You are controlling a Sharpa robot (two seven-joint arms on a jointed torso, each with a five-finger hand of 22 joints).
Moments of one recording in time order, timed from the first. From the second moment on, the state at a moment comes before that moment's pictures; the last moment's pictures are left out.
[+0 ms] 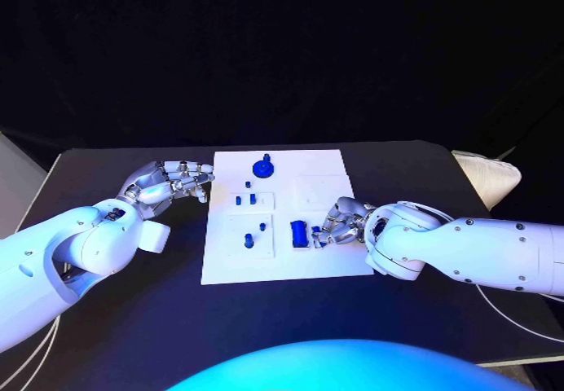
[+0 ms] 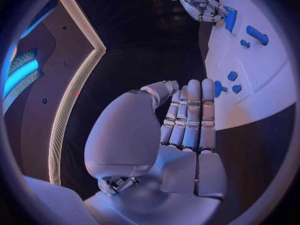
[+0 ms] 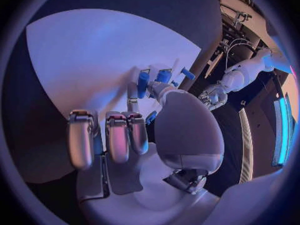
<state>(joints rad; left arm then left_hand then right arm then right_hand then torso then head) 0.91 -0.89 0.25 1.51 -0.27 -0.12 0.18 1.44 -0.16 0.54 0.02 0.30 0.89 0.21 0.21 0.35 0.93 0.15 0.43 0.13 0.94 0.07 1.03 0.34 0.17 0.85 0.16 0.90 0.71 1.06 -0.95 -0.14 1.74 -1.17 -0.41 -0.56 1.14 -0.22 0.38 0.29 0.39 1.07 0.05 0.37 0.51 1.47 -0.01 1.56 1.31 1.46 -0.07 1.57 1.31 0.03 1.47 0.03 1.48 1.31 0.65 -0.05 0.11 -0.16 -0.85</state>
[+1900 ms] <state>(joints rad) 0.90 -0.89 0.25 1.51 -0.27 -0.12 0.18 1.44 -0.16 0.54 0.02 0.30 0.89 0.21 0.21 0.34 0.93 0.15 0.43 0.13 0.94 0.07 1.03 0.34 0.17 0.85 0.16 0.91 0.72 1.06 -0.97 -0.14 1.75 -1.20 -0.42 -0.55 1.36 -0.16 0.06 0.29 0.14 1.09 0.05 0.35 0.50 1.46 -0.01 1.56 1.31 1.47 -0.08 1.57 1.31 0.03 1.47 0.03 1.48 1.31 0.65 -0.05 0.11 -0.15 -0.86</state>
